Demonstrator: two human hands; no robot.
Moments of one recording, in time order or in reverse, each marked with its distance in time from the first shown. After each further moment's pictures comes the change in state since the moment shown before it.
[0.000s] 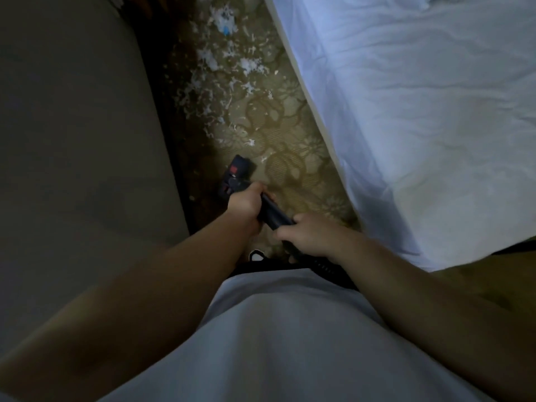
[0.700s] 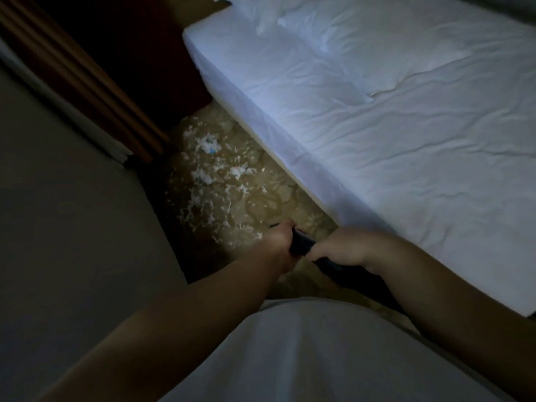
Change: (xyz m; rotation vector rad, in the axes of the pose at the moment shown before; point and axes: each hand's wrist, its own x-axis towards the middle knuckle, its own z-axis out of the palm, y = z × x) left_hand 0.023 0.155 0.059 0.295 -0.248 -0.028; right_hand 0.029 -0.112 -0.094 0.247 0.245 0.079
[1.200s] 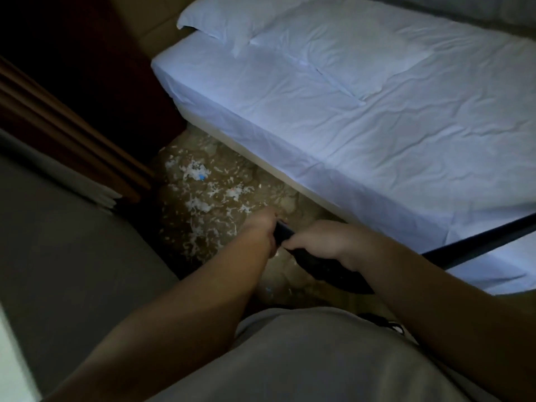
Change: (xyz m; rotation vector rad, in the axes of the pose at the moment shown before) left_hand 0.035 0.162 -0.144 0.328 -0.061 0.115; right_hand 0.017 -0.188 0.107 0.334 0.079 0.031
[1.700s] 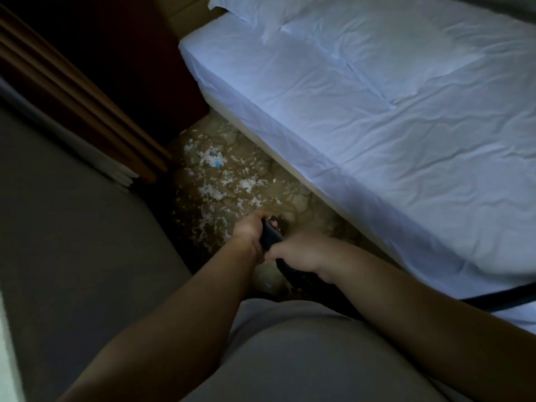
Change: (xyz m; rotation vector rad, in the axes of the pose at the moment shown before) left_hand 0.017 0.006 -0.009 -0.331 0.055 -0.026; right_hand 0.026 -0.022 -0.005 -0.111 -0.090 -0.074
